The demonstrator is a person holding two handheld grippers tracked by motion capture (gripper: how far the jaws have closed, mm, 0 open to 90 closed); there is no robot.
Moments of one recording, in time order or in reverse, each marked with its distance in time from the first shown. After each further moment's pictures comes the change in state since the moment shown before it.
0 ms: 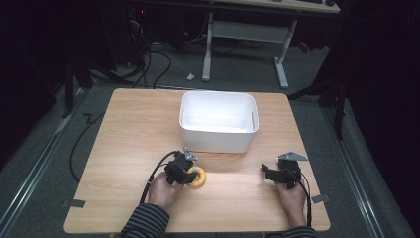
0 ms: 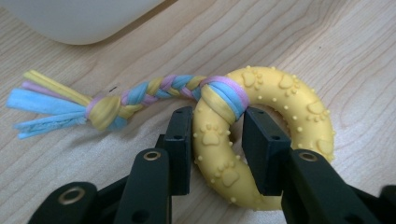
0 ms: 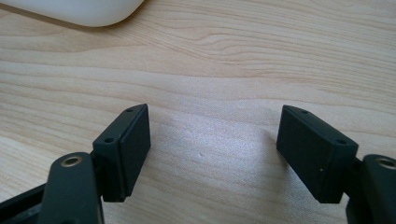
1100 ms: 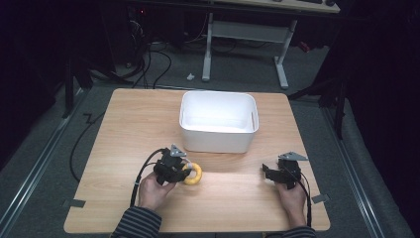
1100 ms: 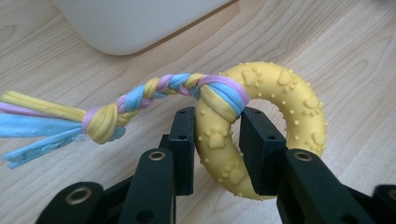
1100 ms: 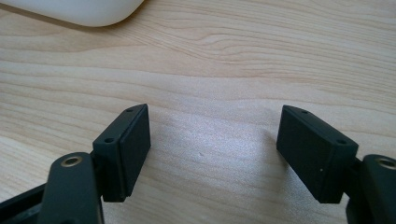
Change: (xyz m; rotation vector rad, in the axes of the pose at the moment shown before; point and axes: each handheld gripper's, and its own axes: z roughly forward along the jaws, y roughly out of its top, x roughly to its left) left arm 0.011 -0.007 -0.045 -0.085 -0.048 -0.077; right arm 0.000 0.000 0.000 0.000 0.000 0.000
